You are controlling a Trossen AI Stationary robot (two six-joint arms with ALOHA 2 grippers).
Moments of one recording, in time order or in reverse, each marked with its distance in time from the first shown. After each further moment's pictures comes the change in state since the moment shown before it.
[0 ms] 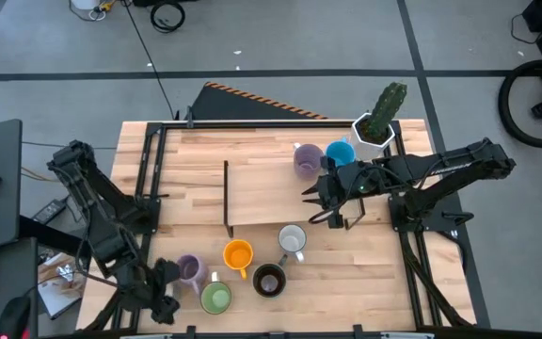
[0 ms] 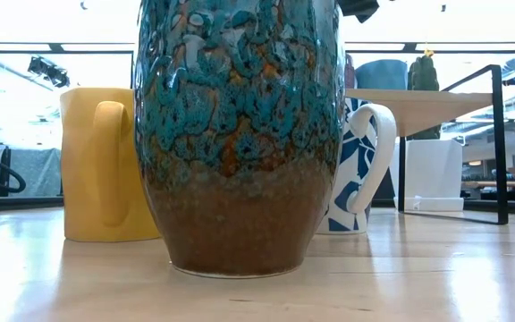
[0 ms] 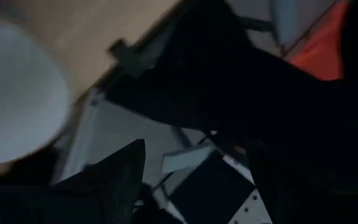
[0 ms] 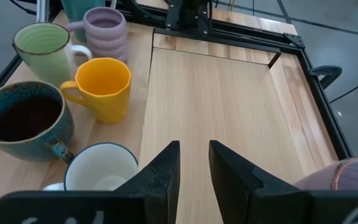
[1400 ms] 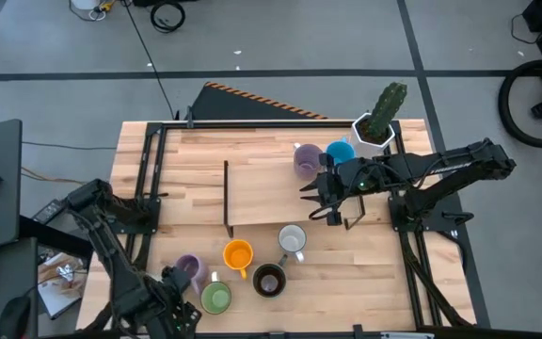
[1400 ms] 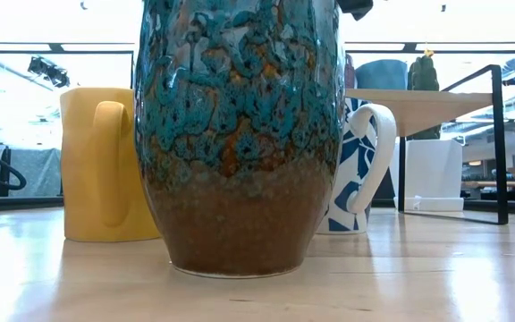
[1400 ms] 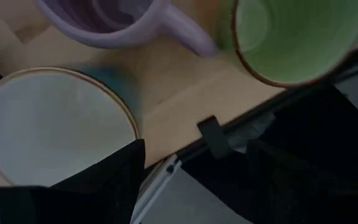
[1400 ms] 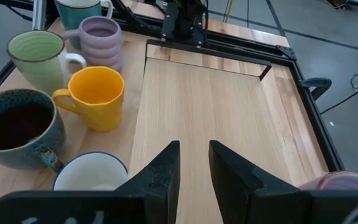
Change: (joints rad) left arm 0.001 0.468 0.469 -0.639 -0.103 -0.083; right arm -0.021 0.000 0.000 0.039 -0.015 -0.041
